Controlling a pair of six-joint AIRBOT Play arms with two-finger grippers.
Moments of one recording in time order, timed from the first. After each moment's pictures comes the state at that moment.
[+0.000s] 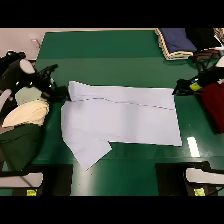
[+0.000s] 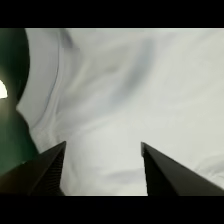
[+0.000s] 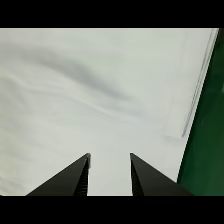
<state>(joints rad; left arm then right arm) -0.01 -1.38 1.20 1.24 -1.32 -1.50 -0.20 -1.36 1.35 -1.21 1.45 1.41</state>
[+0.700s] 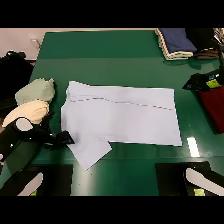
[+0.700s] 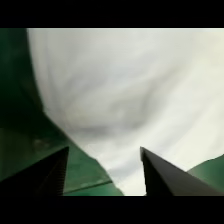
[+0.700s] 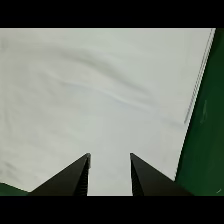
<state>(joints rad) -0.01 -0.84 0.39 1.03 -1.17 -1.61 -0.21 -1.14 1.34 -1.20 1.49 1.40</state>
